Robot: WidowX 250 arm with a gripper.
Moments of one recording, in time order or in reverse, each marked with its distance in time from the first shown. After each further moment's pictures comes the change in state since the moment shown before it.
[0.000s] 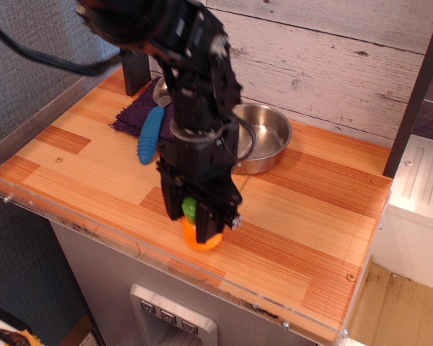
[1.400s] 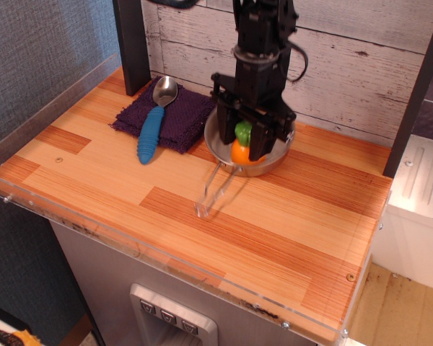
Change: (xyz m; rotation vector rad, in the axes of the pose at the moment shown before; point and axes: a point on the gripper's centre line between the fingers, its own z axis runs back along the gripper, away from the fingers) arm 0.106 0.038 -0.002 0.051 -0.011 0.070
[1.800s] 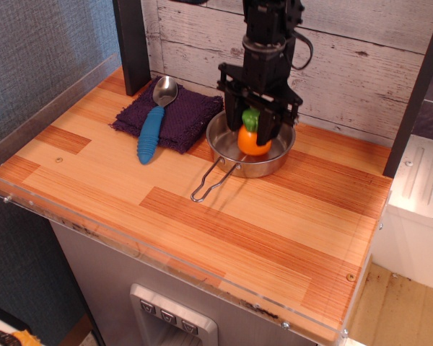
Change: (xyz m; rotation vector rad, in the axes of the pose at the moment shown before) arm 0.025 0.014 0.002 0.013 -0.023 0.046
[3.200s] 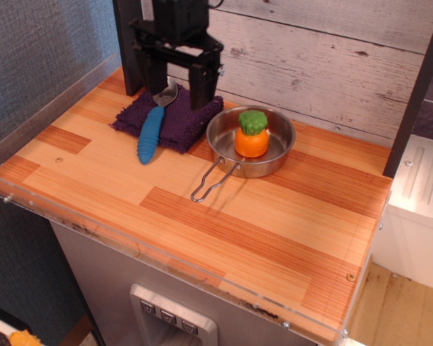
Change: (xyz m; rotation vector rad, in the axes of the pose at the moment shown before) arm -0.067 0.050 0.055 -0.060 0.003 0.129
